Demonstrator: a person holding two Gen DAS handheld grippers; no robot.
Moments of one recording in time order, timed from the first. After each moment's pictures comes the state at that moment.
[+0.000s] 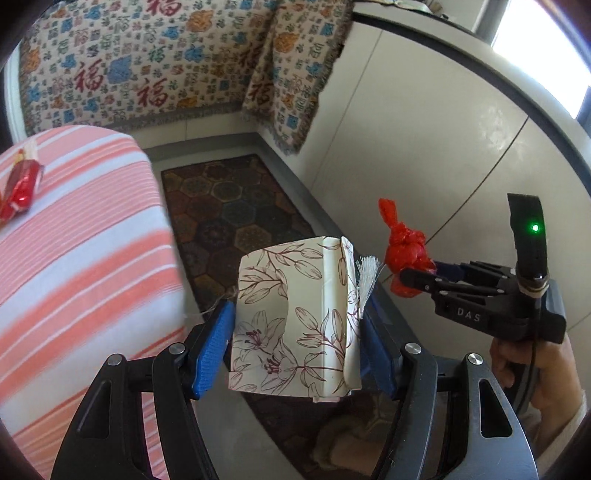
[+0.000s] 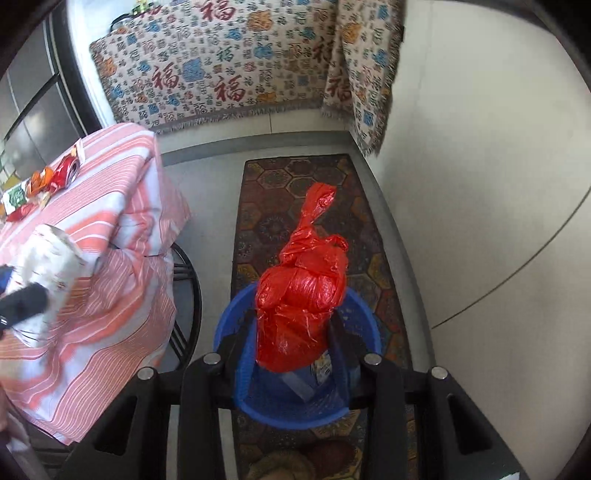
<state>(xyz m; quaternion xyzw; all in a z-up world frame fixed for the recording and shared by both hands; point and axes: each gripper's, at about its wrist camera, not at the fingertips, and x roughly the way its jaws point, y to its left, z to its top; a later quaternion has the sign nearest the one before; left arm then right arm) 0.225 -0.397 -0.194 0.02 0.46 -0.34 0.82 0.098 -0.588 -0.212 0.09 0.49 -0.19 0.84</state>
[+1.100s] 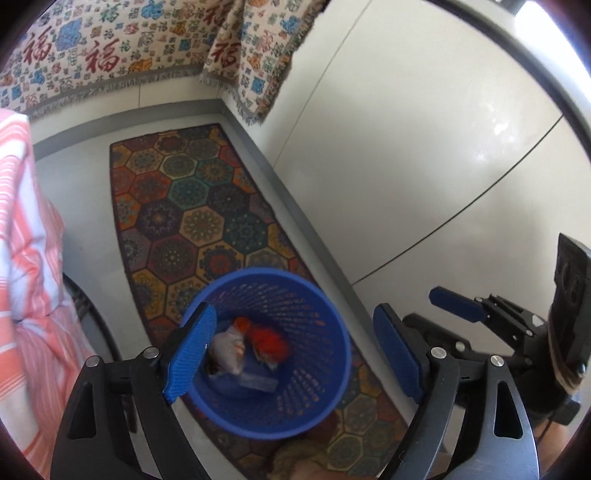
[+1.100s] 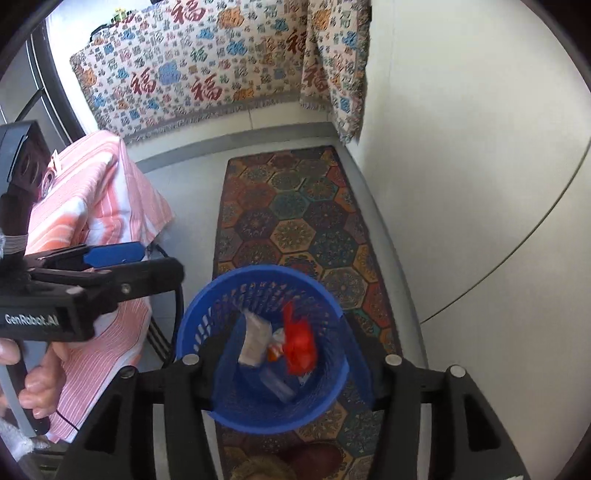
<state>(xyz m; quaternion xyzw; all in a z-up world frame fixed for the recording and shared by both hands) 0.266 -0.485 -0.244 -0.01 0.51 -0.37 0.78 0.074 -0.646 -0.234 0.10 0.48 -0.20 0.85</state>
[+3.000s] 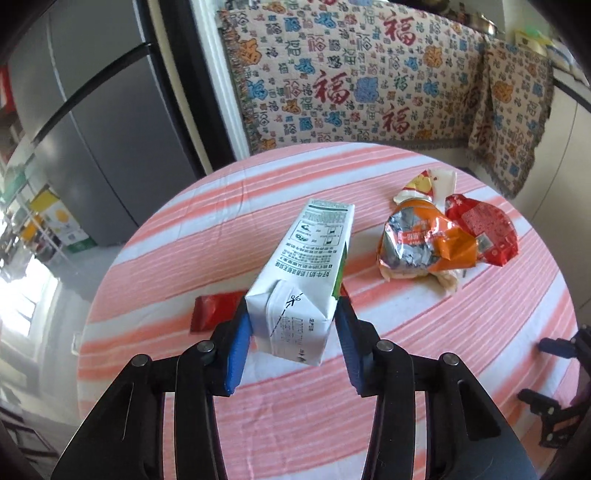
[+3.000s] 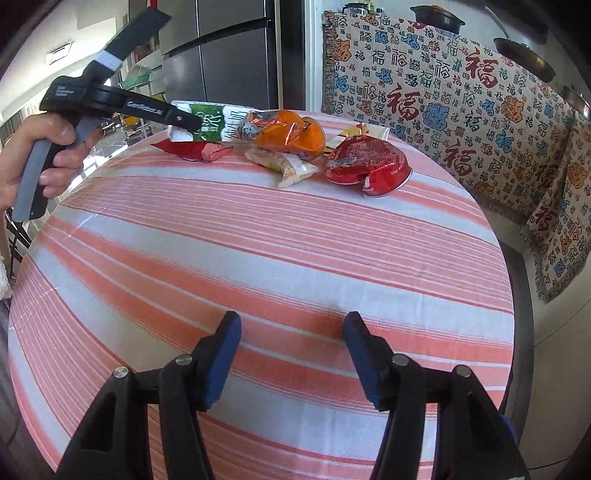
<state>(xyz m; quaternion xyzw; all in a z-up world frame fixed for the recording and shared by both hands) 0.361 -0.012 -0.160 0.08 0.41 -0.03 0.91 0.254 -0.282 -0.236 -0.06 0.44 0.09 0.89</state>
